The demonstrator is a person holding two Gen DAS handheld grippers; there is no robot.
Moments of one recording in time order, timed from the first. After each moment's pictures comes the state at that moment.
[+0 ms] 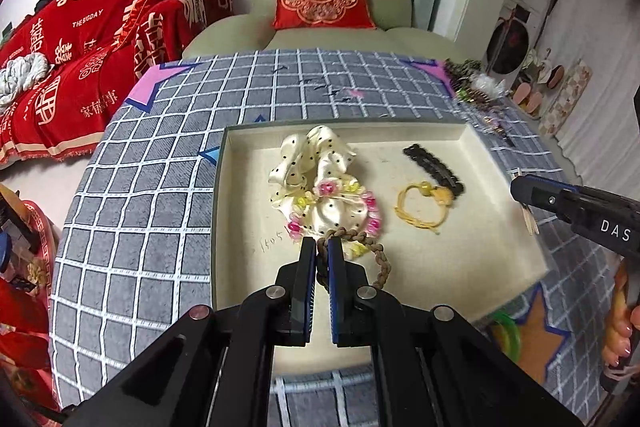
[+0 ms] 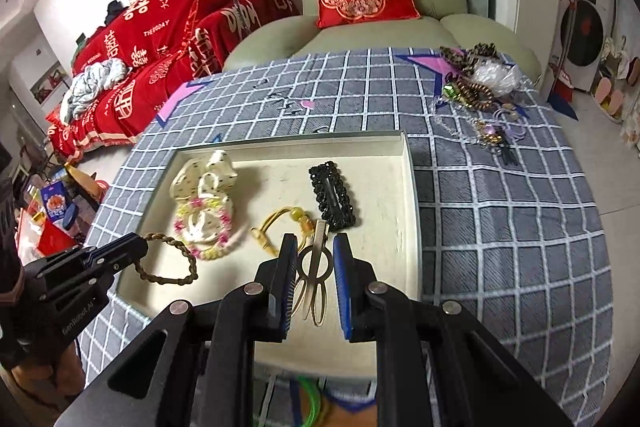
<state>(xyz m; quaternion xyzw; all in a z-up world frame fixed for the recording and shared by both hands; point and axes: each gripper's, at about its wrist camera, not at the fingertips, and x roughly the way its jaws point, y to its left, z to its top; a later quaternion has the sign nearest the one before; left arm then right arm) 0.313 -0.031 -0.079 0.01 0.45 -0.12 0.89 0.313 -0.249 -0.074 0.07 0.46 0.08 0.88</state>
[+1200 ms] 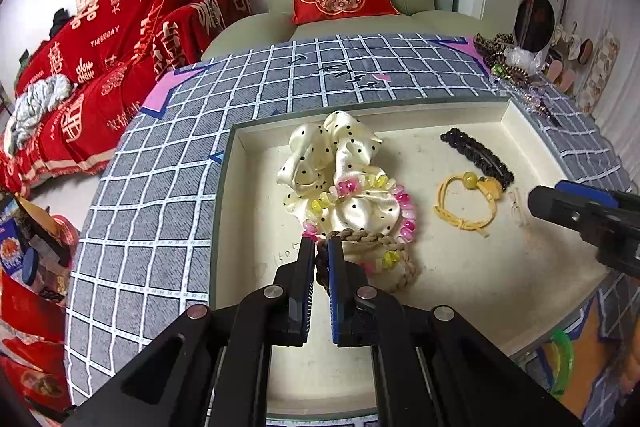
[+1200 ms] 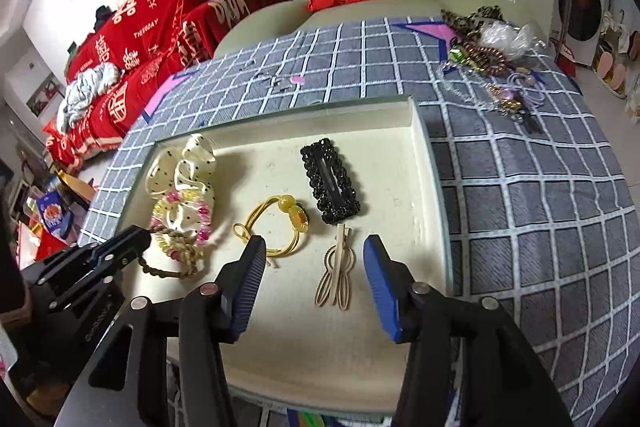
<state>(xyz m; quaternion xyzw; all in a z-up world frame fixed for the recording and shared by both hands) 0.327 -0.050 -0.100 0.07 0.45 -0.06 0.89 0.321 -0.250 -0.106 0.11 0.48 0.08 0.87</state>
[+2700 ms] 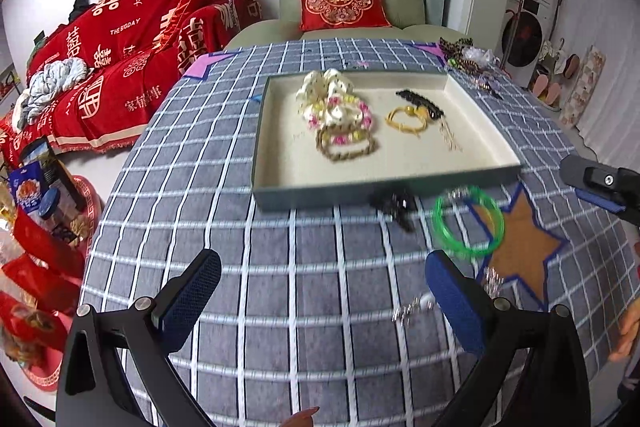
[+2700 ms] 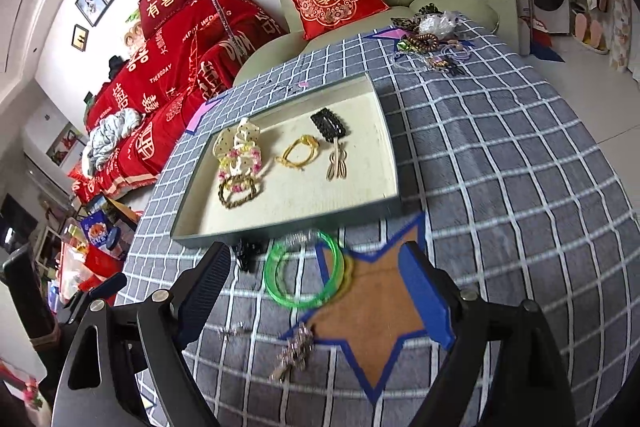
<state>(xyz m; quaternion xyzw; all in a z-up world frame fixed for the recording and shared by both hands) 0.163 -0.023 -0.072 0.04 0.43 -0.06 0.90 0.162 -0.277 -0.072 0.19 0.43 0.08 0.88</state>
